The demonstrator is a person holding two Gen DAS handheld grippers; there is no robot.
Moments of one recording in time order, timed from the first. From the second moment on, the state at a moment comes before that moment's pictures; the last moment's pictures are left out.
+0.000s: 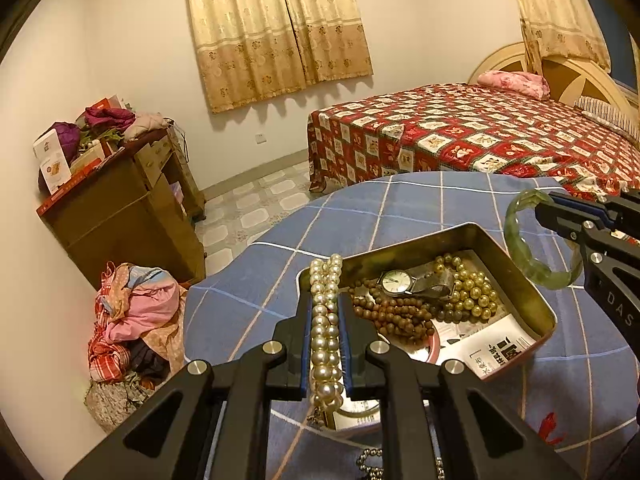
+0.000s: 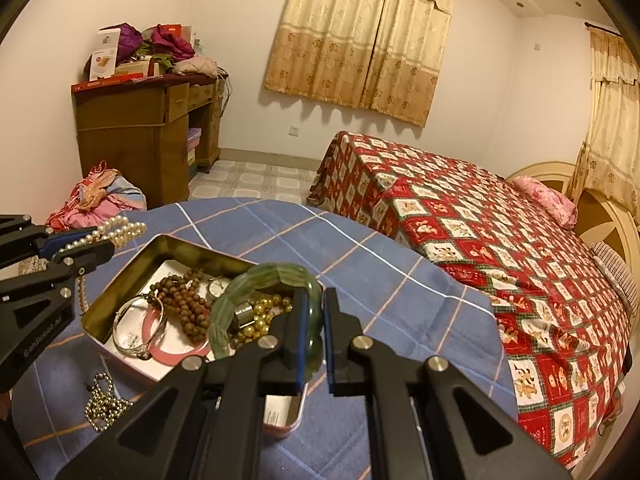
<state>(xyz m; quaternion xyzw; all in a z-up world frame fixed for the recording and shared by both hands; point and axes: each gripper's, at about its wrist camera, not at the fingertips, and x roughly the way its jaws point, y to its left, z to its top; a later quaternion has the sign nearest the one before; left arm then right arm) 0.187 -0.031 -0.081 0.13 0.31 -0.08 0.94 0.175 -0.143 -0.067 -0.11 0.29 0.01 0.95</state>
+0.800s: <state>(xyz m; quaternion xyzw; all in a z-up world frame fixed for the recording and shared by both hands) 0.213 -0.038 -0.105 0.14 0.34 -0.08 0.93 0.206 -0.134 -0.092 -0.11 0.32 0.02 0.94</state>
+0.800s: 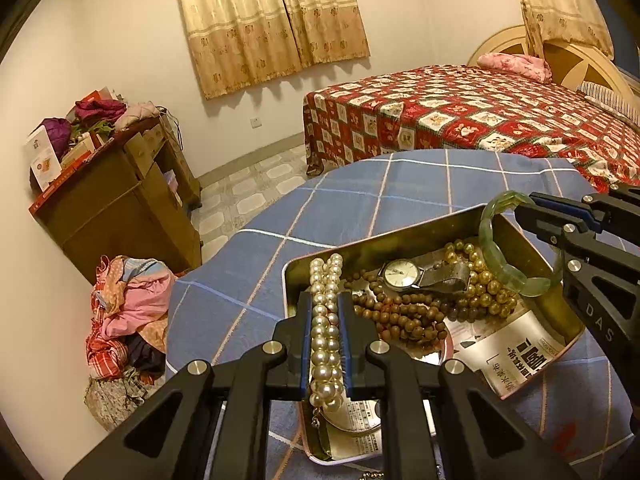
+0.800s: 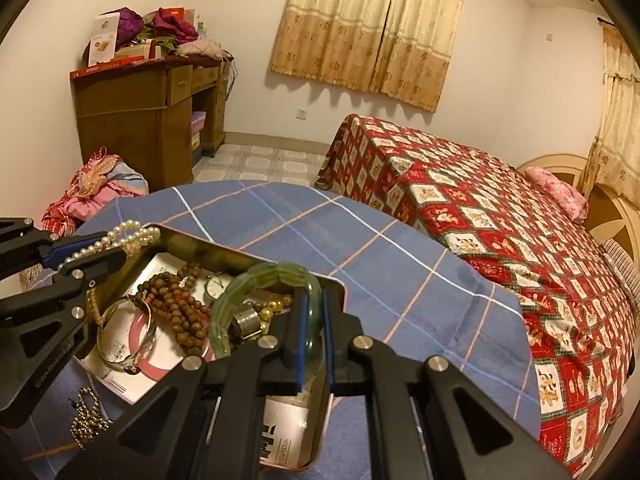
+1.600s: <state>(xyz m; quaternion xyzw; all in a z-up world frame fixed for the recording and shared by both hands) 0.218 -0.039 -0.108 0.14 0.35 -0.09 0.92 0.209 -0.130 -0.101 -0.10 0.34 0.04 0.94</state>
